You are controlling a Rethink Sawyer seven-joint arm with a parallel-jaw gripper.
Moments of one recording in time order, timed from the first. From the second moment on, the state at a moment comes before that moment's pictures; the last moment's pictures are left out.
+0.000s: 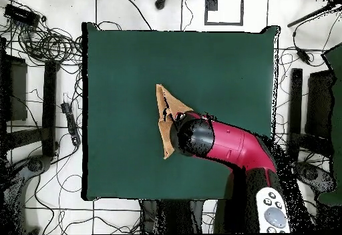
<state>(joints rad) -0.23 -0.77 -0.06 1.76 -0.05 0.48 1.57</state>
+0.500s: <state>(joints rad) -0.22 -0.77 -0.06 1.76 -0.05 0.48 1.57</state>
